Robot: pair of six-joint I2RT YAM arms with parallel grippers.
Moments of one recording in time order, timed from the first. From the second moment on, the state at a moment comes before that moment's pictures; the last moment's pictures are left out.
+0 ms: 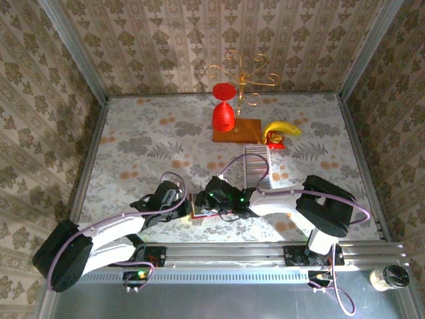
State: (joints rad) left arm -0.75 1.05 0.26 -0.11 0.17 -0.84; right arm 1.05 1.70 0.82 0.12 0.00 1.25
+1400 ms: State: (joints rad) left arm -0.68 0.70 0.25 -0.51 0.06 -0.86; right arm 1.02 1.17 0.92 -0.18 0.09 0.47
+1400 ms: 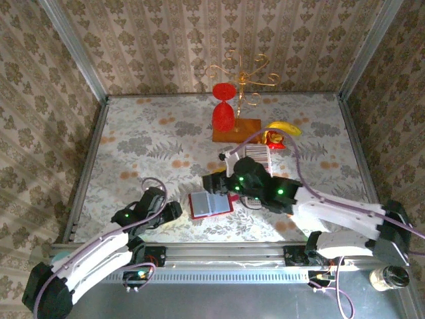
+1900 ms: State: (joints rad) left arm -0.68 1.00 0.34 -0.26 0.19 -0.79; right arm 0.86 0.99 0.72 -0.62 0.22 -0.69
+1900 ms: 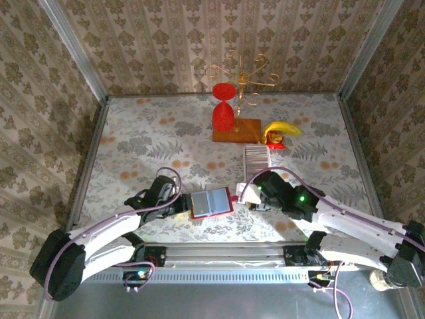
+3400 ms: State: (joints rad) left arm -0.62 1.28 0.40 -0.02 0.29 -0.74; right arm 0.66 1.33 0.69 -0.42 0.17 -1.10
